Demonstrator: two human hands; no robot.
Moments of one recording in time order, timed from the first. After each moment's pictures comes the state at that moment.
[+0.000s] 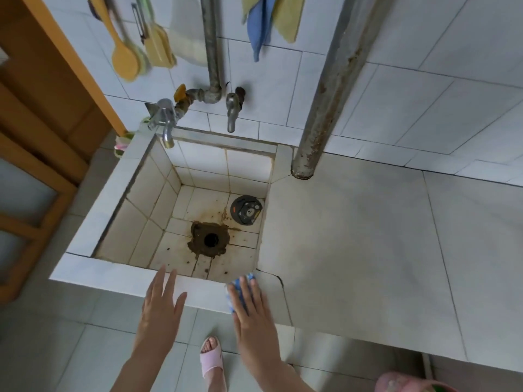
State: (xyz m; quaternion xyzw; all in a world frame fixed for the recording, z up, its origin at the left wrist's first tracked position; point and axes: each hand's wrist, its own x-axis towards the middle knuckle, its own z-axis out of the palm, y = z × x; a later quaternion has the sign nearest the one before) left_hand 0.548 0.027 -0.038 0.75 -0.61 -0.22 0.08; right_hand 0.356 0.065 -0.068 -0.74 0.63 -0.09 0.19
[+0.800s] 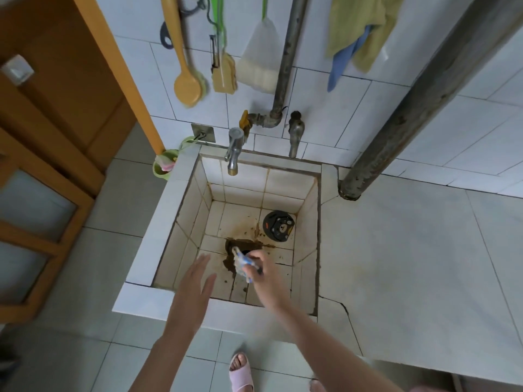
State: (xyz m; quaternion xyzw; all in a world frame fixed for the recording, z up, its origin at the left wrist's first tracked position) left_hand 0.634 -0.060 0.002 0.69 -0.58 -0.38 0.21; right_hand 0.469 -0.089 -0.016 -0.53 0.64 -0.25 0.50
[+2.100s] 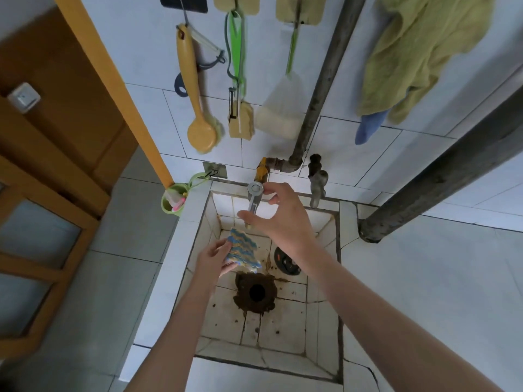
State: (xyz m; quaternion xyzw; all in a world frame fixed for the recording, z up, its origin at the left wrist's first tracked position) left_hand 0.631 -0.235 0.023 0.61 -0.23 -0.64 0.41; right_hand 0.477 -0.263 0.134 -0.63 0.63 -0.33 0.33
